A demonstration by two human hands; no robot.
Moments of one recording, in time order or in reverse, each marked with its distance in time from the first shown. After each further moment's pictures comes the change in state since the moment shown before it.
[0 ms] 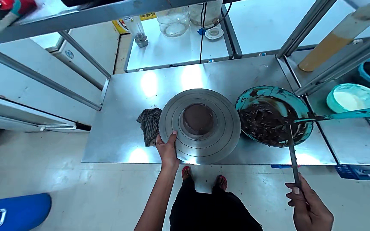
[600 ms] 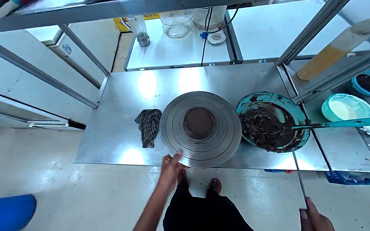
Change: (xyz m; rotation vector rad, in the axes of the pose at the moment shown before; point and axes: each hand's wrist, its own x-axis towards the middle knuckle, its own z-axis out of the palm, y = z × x) left_hand -0.021 -0.020 -0.049 0.036 -0.401 -0.188; right_hand -0.040 0.013 -0.028 -0.371 0.004 0.009
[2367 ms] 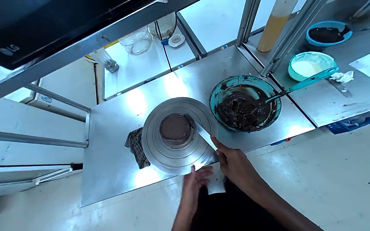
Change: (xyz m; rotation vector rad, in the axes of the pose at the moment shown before) left_hand -0.039 -0.049 0.035 0.275 -0.362 -0.136; right_hand 0.126 -0.178 0.056 0.142 -0.579 0.167
